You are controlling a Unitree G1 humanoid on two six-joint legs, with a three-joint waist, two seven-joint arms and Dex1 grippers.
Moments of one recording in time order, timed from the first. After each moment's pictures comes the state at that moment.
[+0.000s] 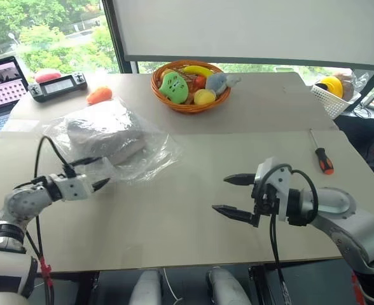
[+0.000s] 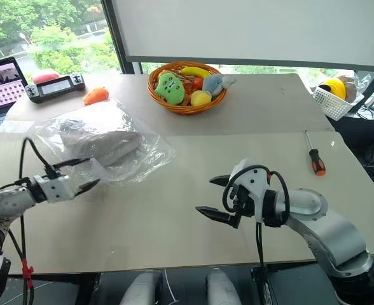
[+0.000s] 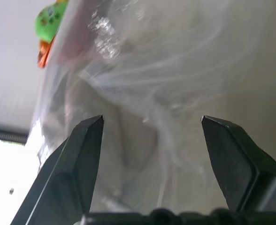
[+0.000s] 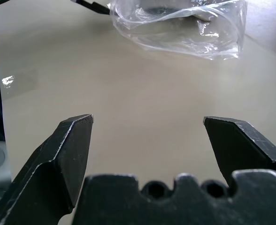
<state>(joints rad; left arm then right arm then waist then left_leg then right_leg) -0.59 0.90 -0.07 1.12 0.02 -1.04 -0.71 -0.22 -0.79 0.03 -0.61 0.58 0.72 0.78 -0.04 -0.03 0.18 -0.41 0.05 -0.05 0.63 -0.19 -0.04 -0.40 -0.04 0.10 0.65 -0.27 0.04</state>
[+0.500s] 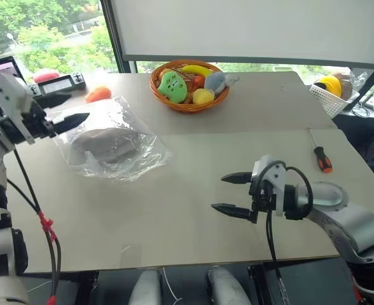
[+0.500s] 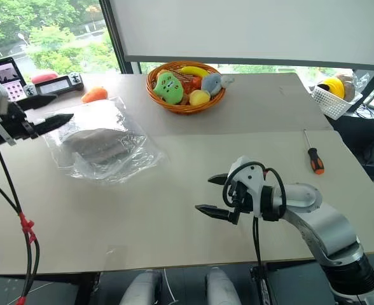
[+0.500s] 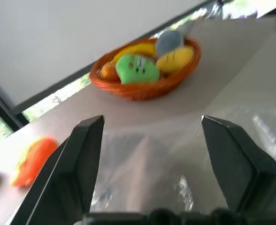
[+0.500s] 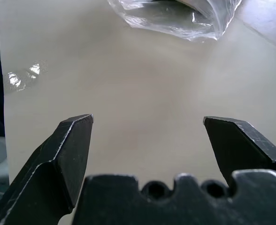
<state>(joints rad) -0.81 0.95 0.20 0.61 -0.52 0.15 -1.16 -0.28 -0.77 0.08 -0.52 0.54 0.68 0.85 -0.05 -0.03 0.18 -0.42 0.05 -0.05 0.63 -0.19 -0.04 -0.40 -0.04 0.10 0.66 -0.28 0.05</state>
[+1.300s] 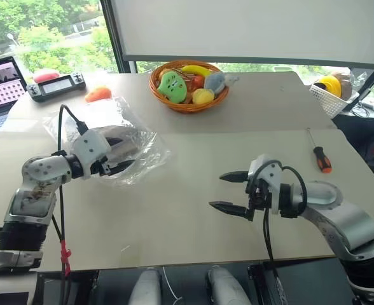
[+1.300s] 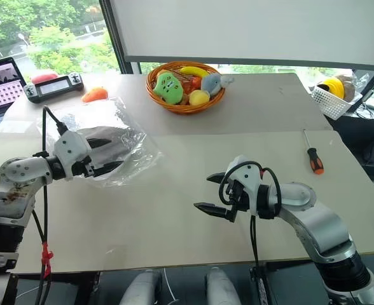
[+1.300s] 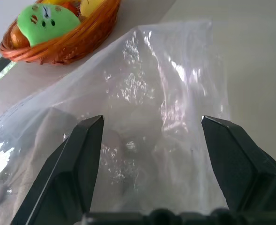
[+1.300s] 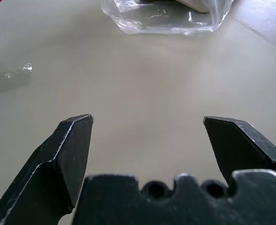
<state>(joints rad) -0.42 0.82 0.02 0.16 -0.13 0.05 -0.92 -0.29 -0.73 0.10 -0.50 0.50 0.67 0.84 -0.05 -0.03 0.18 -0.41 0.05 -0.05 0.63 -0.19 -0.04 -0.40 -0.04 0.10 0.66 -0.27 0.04</state>
